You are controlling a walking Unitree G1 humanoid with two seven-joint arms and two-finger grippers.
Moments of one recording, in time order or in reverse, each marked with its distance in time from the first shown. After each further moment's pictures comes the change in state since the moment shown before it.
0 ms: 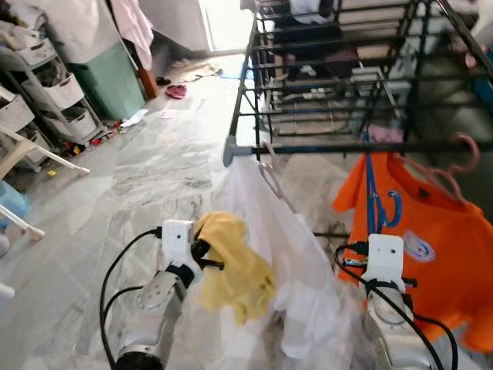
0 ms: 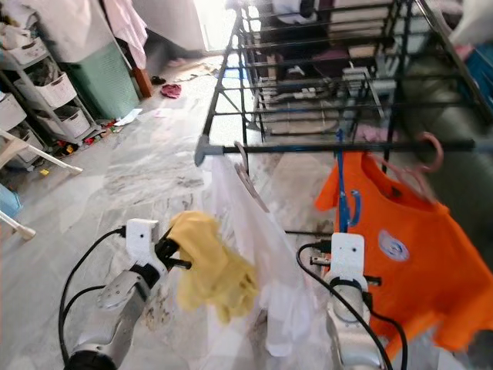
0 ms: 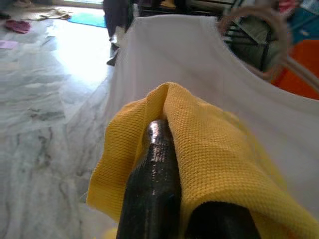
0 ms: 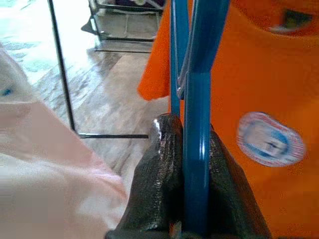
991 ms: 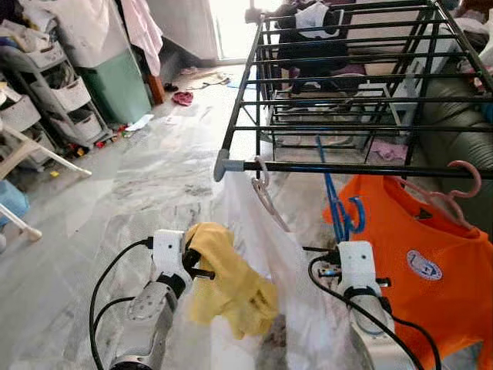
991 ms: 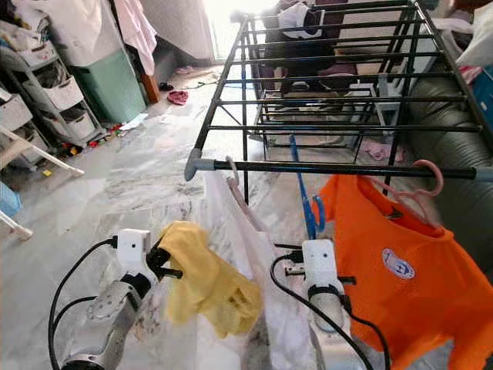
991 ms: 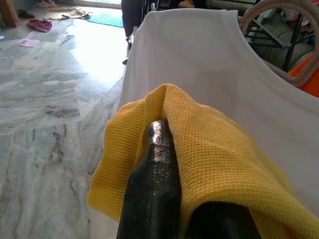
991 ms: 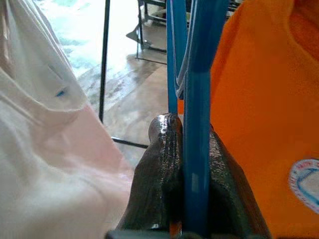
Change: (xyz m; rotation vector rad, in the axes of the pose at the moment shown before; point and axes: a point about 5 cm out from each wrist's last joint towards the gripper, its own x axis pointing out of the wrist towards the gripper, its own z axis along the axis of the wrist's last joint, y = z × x) left arm -0.015 0.011 -0.015 0.006 0.037 0.056; right arm -0.016 0.022 -0.006 -0.102 -0.011 0.158
